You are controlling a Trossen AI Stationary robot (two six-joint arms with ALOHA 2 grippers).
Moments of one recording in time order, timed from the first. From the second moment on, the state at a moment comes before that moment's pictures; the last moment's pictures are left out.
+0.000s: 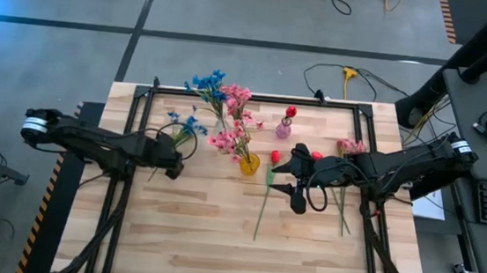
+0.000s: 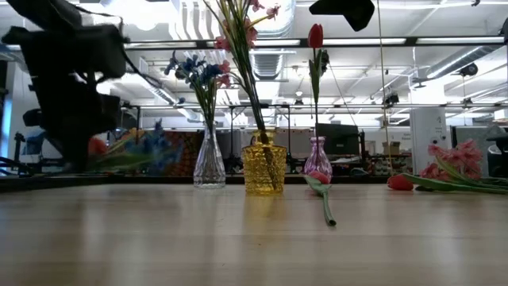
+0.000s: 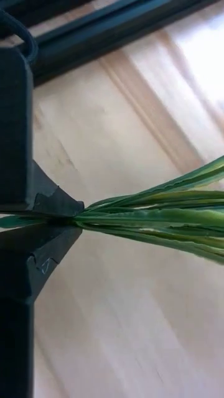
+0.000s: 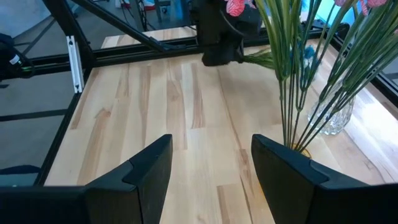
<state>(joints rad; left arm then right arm) -0.01 1.12 0.52 -0.89 -0.43 -1.01 0.24 1.21 0.99 -0.23 0.23 0.23</state>
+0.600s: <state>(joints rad) -0.26 0.74 0.53 -0.90 -0.48 -1.03 0.24 1.21 0.99 -0.23 0.23 0.23</state>
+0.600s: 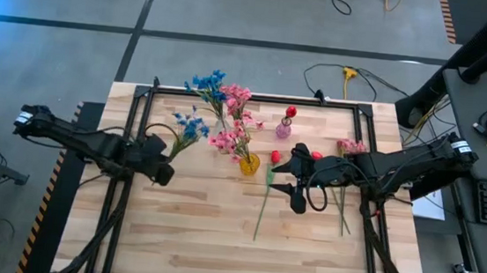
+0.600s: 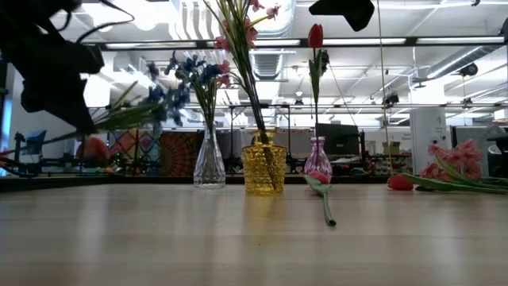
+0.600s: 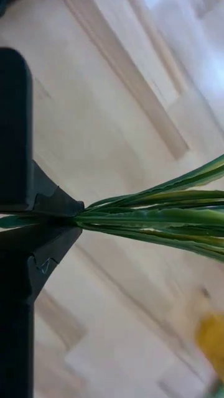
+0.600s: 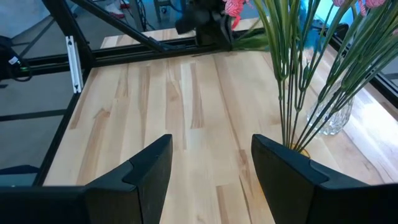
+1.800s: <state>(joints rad) -0.36 0.62 0.24 0.78 -0.82 0.34 0.24 1.21 0.99 -0.23 0.24 0.22</state>
